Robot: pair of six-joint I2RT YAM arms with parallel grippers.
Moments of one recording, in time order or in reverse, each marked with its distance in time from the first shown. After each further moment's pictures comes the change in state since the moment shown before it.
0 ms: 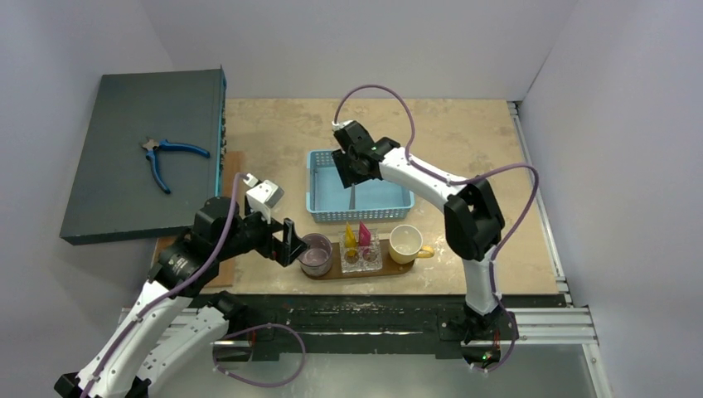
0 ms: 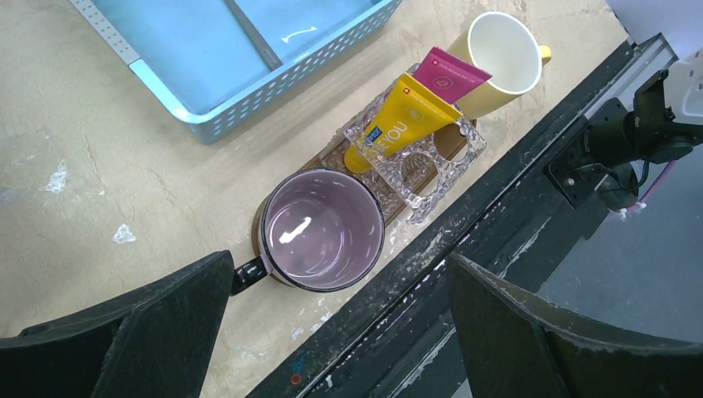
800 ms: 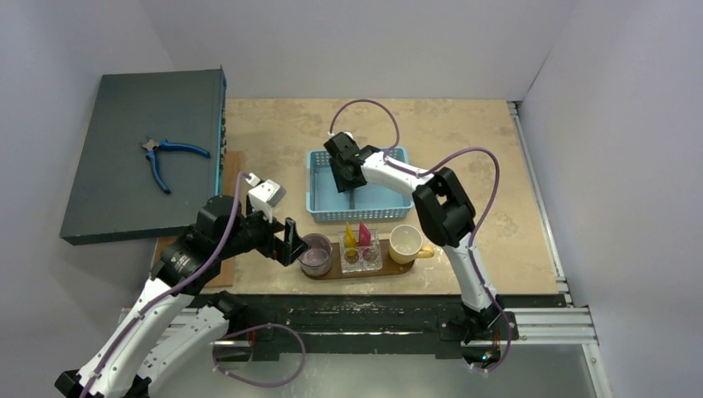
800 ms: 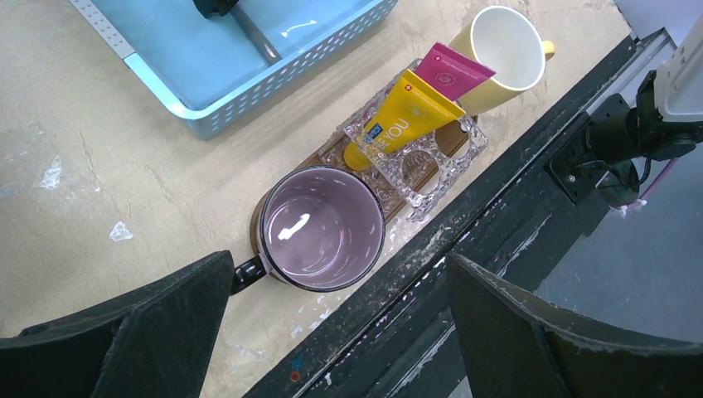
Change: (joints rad) left arm 0.000 0.021 0.000 0.000 0.003 0.000; right arm -0.005 0.280 0.102 0.088 0.032 0.114
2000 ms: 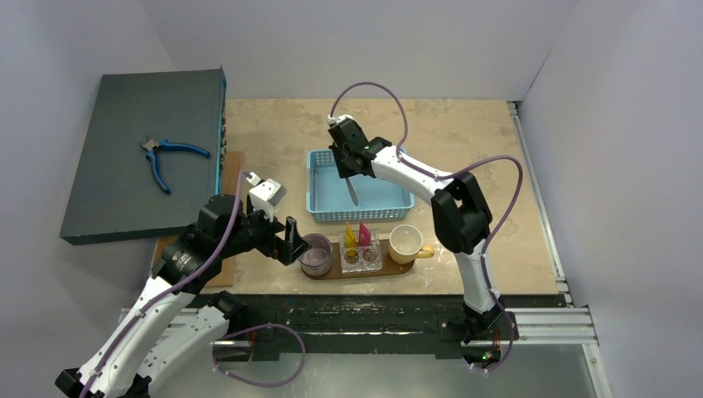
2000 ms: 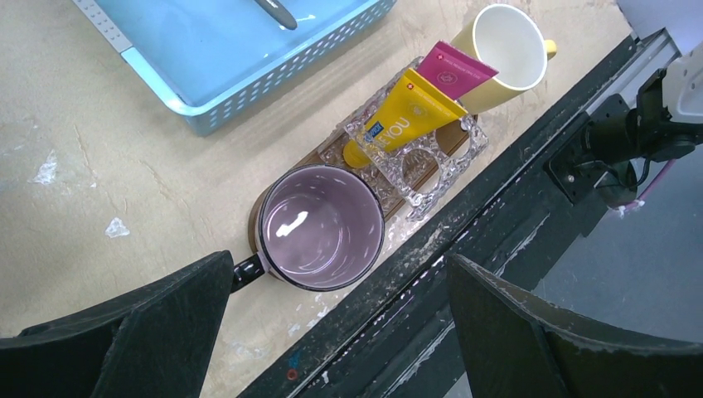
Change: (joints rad) left arm 0.000 0.011 0.001 -0.003 0.000 -0.006; right arm -0.004 -0.111 -0.016 0.041 -0.032 -0.056
